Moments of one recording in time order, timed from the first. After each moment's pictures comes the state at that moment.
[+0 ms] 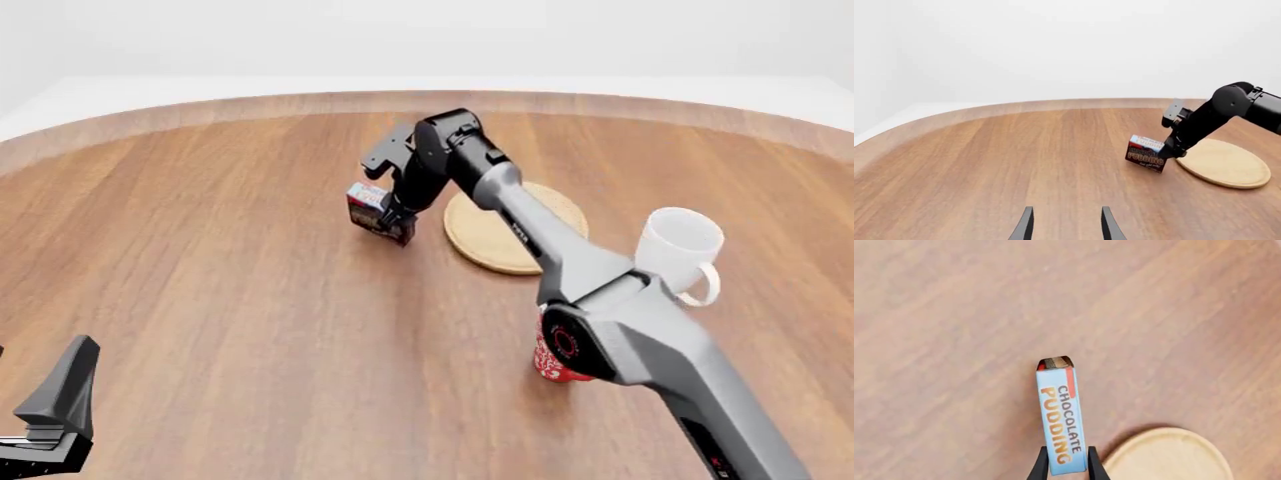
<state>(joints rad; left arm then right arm) 0.00 0.00 0.00 0.00 0.00 0.56 2.72 -2.79 1.15 -0.42</state>
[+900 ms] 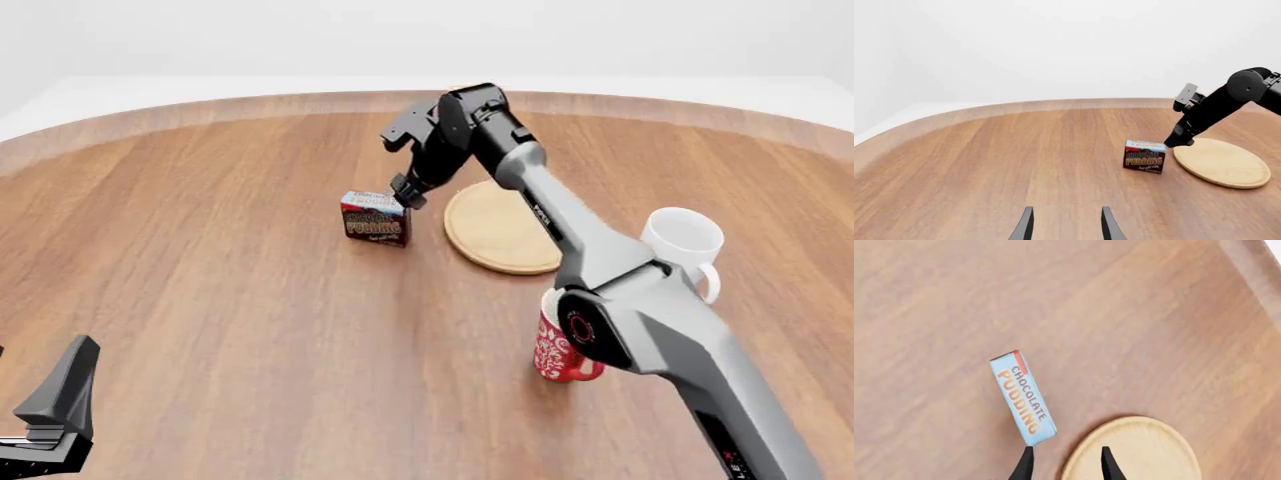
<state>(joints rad) 0.00 0.00 0.00 0.00 0.00 0.51 2.68 -2.82 1.15 -0.43</state>
